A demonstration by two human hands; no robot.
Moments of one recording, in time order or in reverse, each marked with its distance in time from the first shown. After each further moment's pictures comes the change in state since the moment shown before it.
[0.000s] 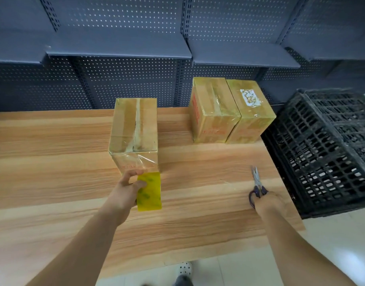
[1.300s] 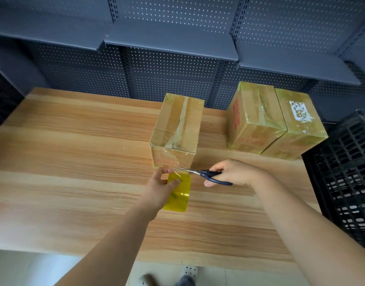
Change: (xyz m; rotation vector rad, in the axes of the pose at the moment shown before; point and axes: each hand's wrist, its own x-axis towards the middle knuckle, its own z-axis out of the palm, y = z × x) left_hand -0.013 -0.004 -0.005 0.096 0.099 0.054; right_hand -0.105 -0.214 -0.046 -0.262 -0.767 -0.772
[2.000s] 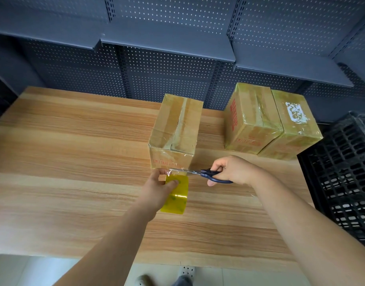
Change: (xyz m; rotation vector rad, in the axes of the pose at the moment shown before) left_hand 0.001 0.002 -0.002 0.062 0.027 -0.051; right_hand 0.002 0.000 -0.002 0.008 0.138 -0.028
